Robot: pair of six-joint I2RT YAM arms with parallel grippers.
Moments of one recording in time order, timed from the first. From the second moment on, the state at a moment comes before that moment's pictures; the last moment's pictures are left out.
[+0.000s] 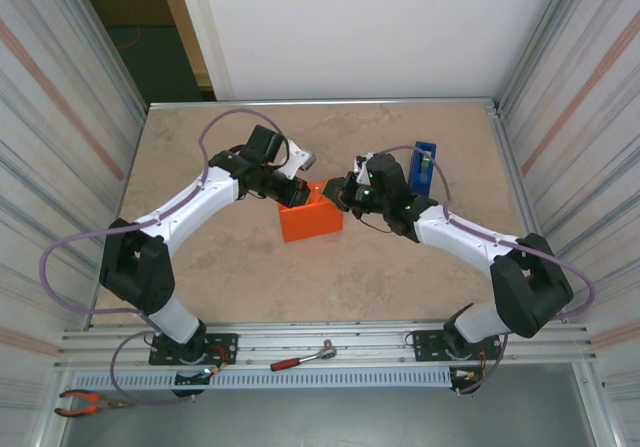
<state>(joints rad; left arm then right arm) -0.53 1.62 1.32 -0.71 0.43 0.02 0.64 1.45 0.88 0.12 -0.37 1.22</state>
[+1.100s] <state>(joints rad) -0.53 1.62 1.32 -0.70 0.42 0.02 0.65 1.53 0.92 0.13 -0.36 1.21</state>
